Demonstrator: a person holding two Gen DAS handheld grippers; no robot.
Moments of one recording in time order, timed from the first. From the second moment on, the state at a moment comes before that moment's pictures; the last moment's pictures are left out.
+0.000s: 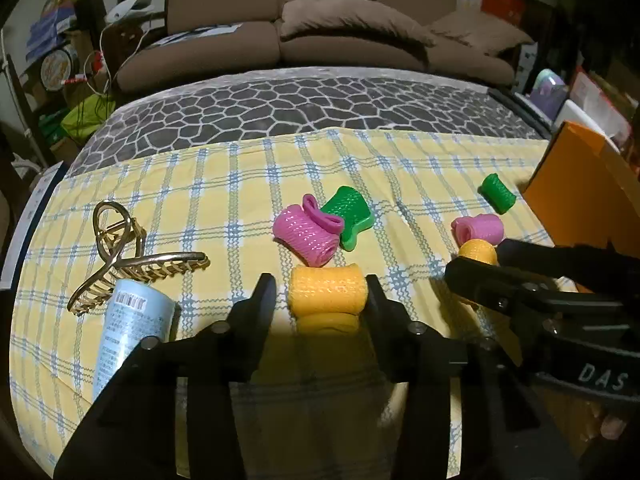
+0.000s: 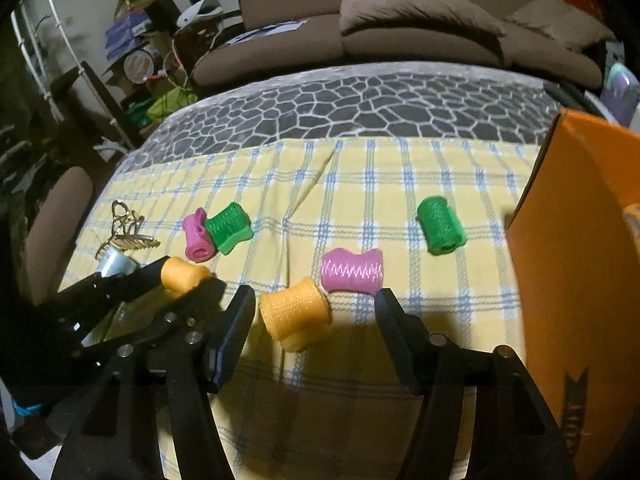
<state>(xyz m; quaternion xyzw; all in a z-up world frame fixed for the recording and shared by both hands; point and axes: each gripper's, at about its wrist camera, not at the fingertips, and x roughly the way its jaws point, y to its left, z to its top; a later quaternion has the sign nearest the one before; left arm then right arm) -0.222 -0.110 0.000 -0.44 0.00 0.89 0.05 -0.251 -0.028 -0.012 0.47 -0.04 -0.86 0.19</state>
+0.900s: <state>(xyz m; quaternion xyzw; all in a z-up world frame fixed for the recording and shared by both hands) -0.188 -0.107 0.068 -0.42 -0.07 0.90 0.08 -0.223 0.002 0.055 0.42 -0.06 -0.89 0.19</state>
